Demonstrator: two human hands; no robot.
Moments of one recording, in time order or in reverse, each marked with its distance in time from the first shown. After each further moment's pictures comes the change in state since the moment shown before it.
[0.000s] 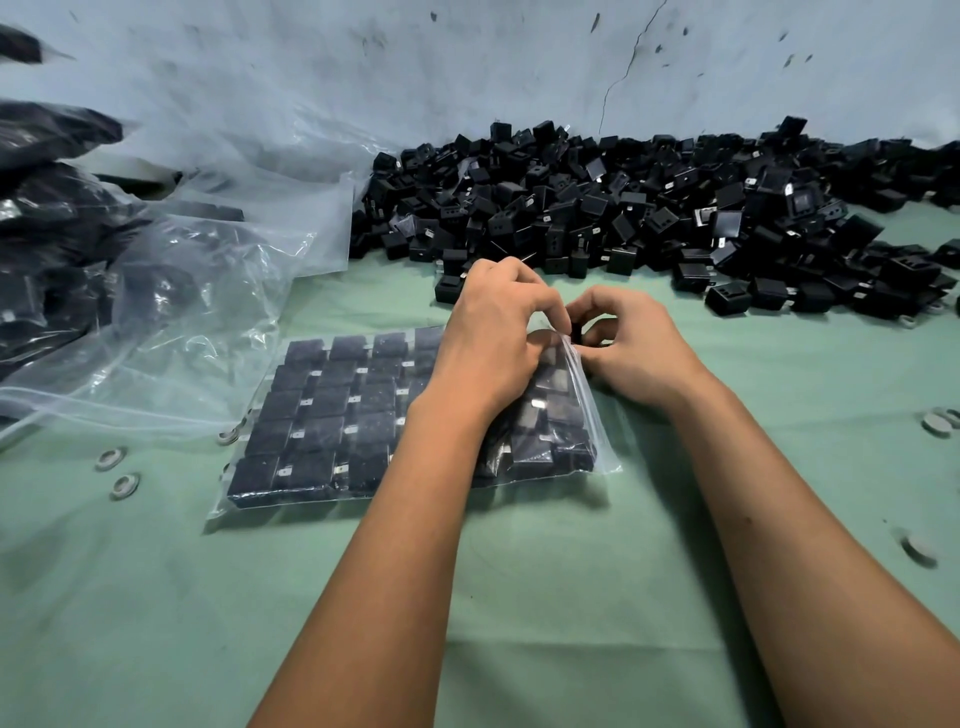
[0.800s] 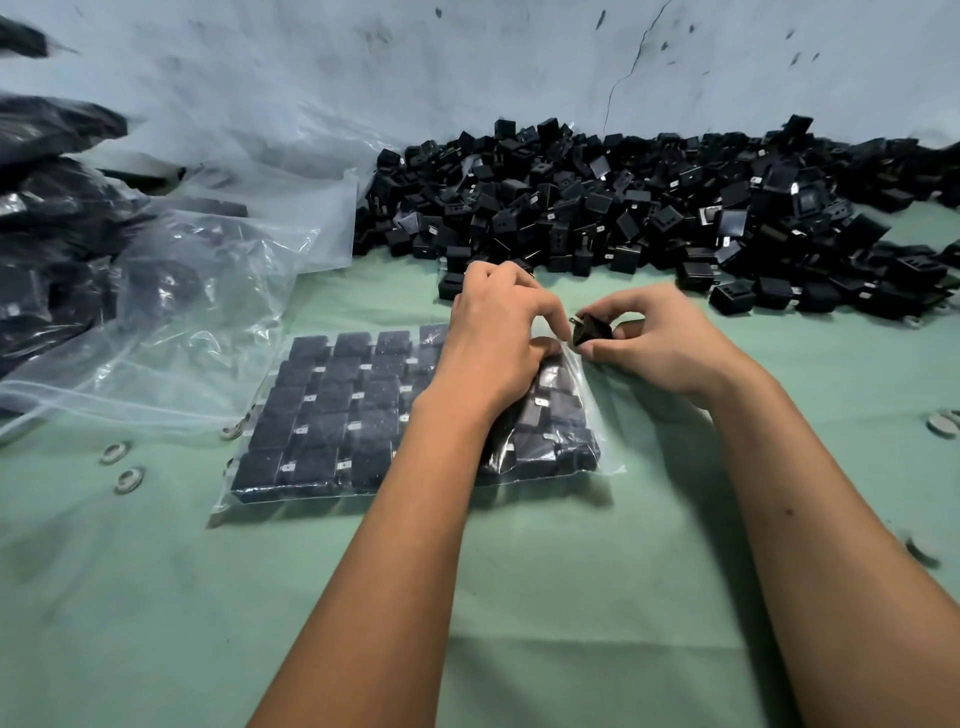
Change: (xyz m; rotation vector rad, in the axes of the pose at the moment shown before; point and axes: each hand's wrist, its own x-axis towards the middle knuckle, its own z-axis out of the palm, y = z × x) left_hand -0.002 -0.003 0.002 -0.003 -0.060 -0.084; right_hand -0.004 -0.003 -0.025 0.022 -0.135 0.114
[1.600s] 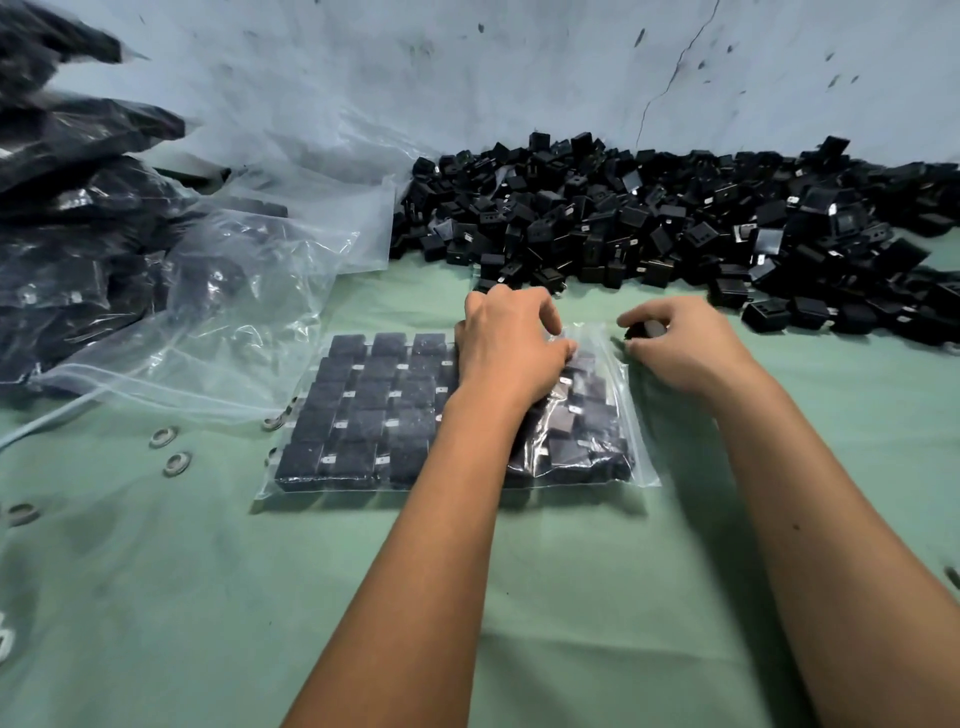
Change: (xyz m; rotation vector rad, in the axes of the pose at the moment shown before) left_hand -0.002 -0.002 -0.005 -0.039 0.025 -0.338; right_hand 0.012 -0.017 0.011 -0.342 0.179 0.210
